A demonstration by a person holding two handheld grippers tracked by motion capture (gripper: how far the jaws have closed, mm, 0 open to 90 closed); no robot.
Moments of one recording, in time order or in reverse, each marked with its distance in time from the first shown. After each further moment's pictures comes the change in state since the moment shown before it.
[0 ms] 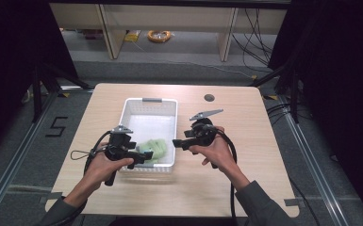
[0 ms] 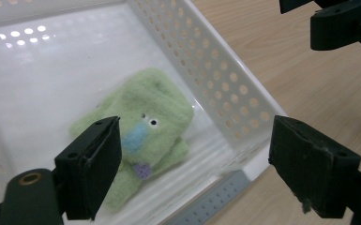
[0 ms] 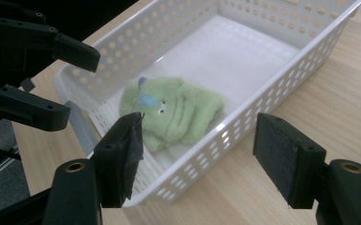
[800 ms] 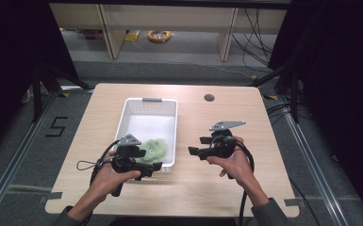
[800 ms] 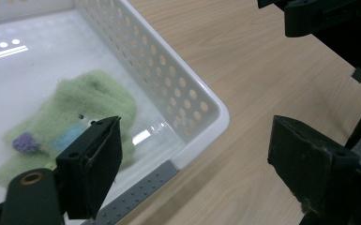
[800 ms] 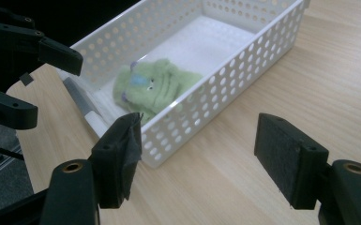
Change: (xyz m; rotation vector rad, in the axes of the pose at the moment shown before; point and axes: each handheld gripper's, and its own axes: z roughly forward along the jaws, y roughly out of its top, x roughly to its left) left arm -0.034 -0.015 0.001 -0.041 -0.077 0.065; right arm -0.008 -0.041 -0.041 -0.072 -0.033 -0.011
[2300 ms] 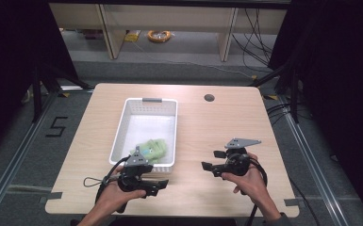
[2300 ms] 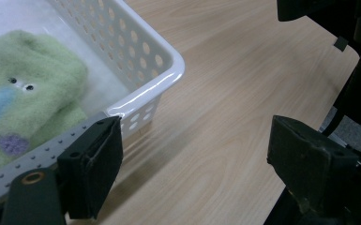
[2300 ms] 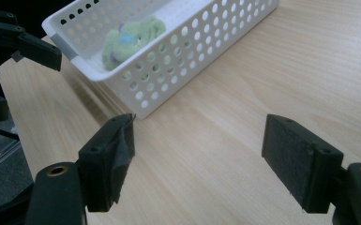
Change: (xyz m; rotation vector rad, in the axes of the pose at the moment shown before) left arm -0.026 -0.038 0.013 -0.007 -0.055 0.037; right arm -0.011 -0.059 -0.021 -0.013 -0.022 0.039
